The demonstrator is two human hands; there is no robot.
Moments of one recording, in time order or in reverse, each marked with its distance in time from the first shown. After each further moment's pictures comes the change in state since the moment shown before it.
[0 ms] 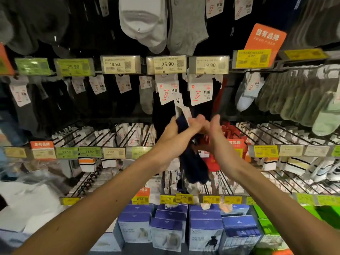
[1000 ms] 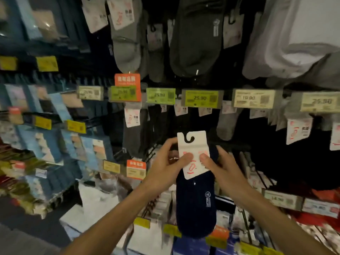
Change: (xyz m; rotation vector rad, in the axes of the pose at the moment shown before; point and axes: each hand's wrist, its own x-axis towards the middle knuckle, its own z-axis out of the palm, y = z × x) left_hand -0.045 -0.026 -0.292 0.074 0.339 0.141; right_hand 0.118 -0.014 0.252 0.097 -0.073 -0.102
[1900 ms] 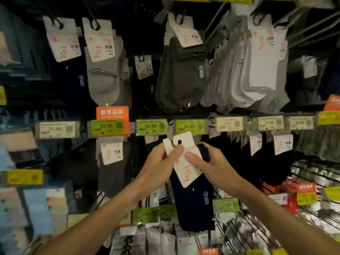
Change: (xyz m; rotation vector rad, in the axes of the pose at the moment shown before) left_hand 0.056 0.064 -0.052 -0.013 -0.343 0.185; right_hand 0.024 -0.088 0.045 -0.175 0.184 -0.087
